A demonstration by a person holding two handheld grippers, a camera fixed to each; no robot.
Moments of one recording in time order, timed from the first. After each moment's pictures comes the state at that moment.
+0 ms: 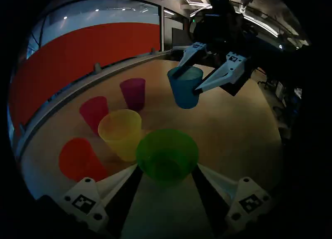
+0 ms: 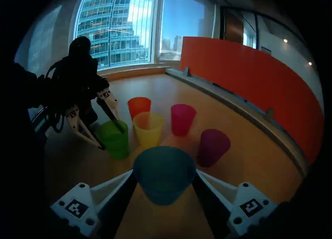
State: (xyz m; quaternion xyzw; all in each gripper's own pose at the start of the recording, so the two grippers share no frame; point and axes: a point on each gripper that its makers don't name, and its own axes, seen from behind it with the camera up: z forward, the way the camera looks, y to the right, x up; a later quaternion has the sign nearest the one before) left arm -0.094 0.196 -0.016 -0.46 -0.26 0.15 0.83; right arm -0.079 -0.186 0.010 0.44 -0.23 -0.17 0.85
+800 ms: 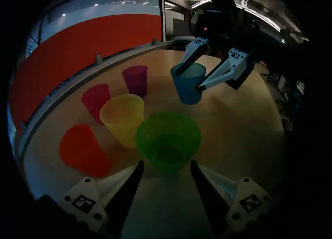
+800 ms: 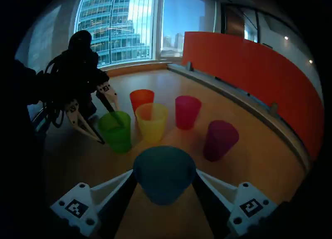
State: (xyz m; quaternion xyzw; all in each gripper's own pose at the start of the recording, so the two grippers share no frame) left arm -0.109 0.177 -0.019 -0.45 -0.29 0.18 0.82; right arm -0.106 -0.191 0.003 0.45 -0.25 -0.17 0.84
